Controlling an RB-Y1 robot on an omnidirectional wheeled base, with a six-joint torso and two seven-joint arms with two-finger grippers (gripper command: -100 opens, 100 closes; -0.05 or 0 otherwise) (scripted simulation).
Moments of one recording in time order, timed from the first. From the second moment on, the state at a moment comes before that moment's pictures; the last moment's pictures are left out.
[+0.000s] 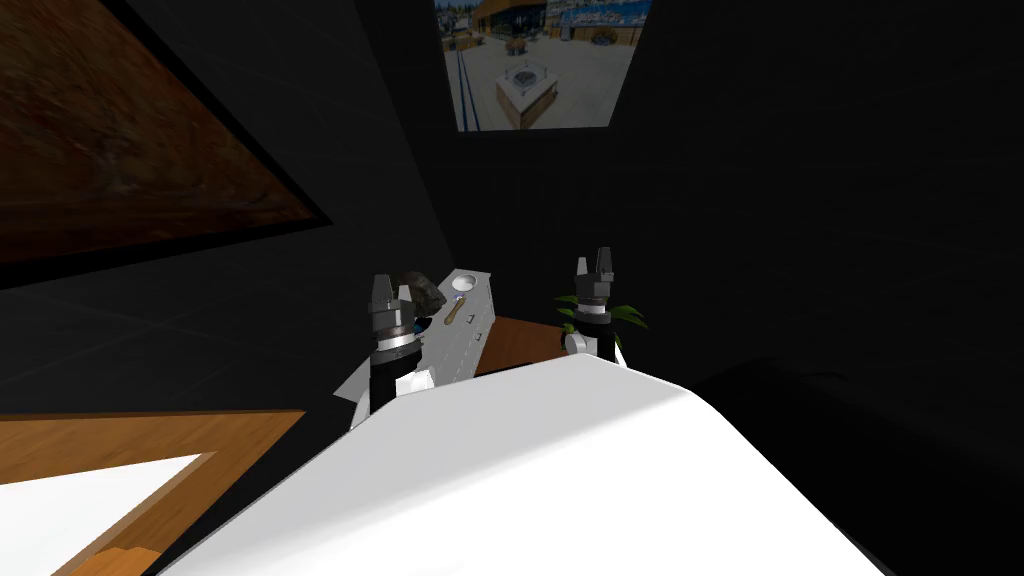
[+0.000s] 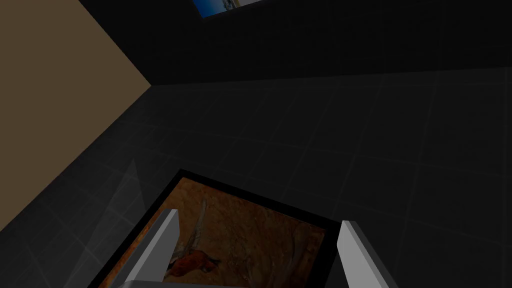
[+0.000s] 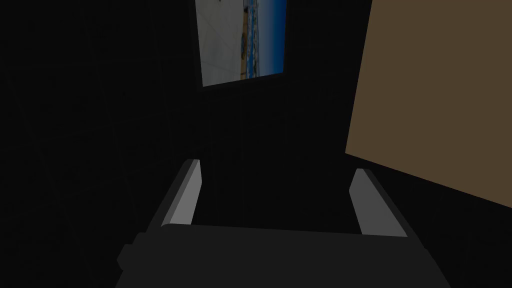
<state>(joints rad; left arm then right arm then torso) 0.48 -0.01 -0.04 -2.21 -0.11 -0.45 -0.07 0.47 -0.01 -0.03 -2.25 -0.05 -0.59 0.12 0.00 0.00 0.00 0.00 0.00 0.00</state>
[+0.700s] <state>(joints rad) 0.38 0.15 0.00 -2.10 -0.04 -0.32 -0.06 0.47 -0.01 -0.03 -2.25 -0.05 -0.59 0.12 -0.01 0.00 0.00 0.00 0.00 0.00</state>
